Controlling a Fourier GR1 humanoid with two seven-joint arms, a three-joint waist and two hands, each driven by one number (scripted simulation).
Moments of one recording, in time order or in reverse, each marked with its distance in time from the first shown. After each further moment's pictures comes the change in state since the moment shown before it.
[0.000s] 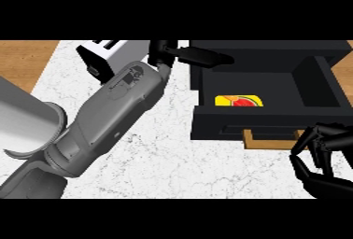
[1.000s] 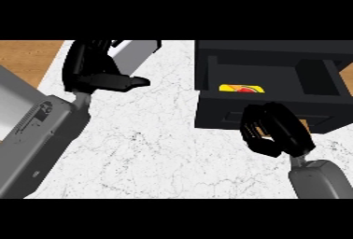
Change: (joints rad) left arm 0.456 0.324 0.118 -0.479 0.028 -0.137 0.070; right arm -0.222 0.002 0.298 0.476 0.711 -0.281 -0.145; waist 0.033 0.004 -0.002
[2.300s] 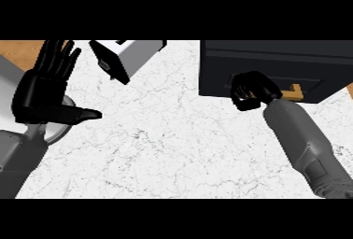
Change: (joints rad) left arm 0.304 0.121 0.151 -0.181 0.021 -0.224 -0.038; right arm -0.642 0.068 -0.203 1.190 0.080 -0.198 -0.372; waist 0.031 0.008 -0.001
